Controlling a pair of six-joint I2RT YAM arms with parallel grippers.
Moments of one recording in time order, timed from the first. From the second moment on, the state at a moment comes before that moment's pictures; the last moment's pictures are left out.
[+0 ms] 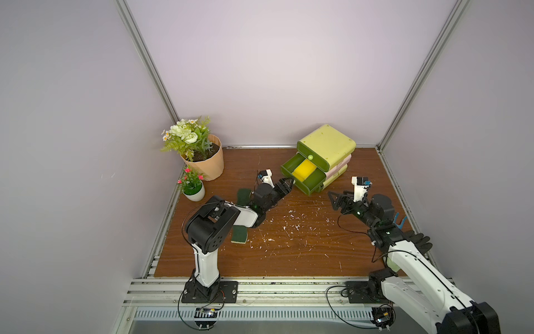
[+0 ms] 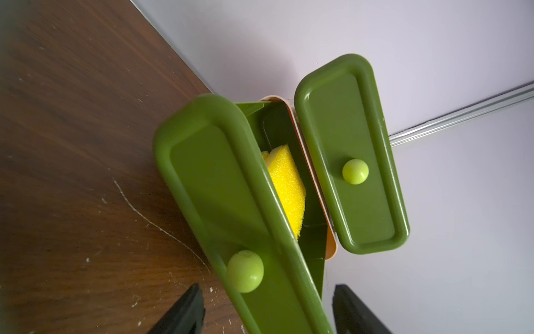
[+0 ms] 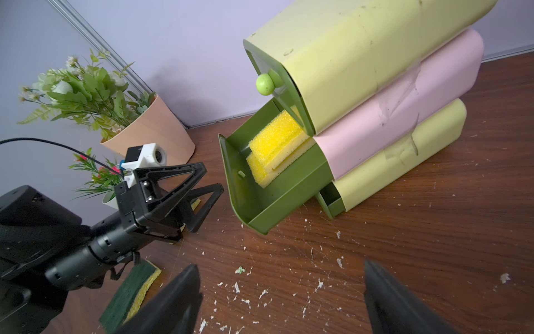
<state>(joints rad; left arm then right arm) -0.61 1.87 0.78 0.97 0.06 -1.11 0.25 0.88 0.48 0.15 -0.24 0.37</state>
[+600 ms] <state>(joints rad) -0.72 1.64 1.03 0.42 -0.18 -0.65 0.25 0.88 0.48 0.15 -0.24 0.37</state>
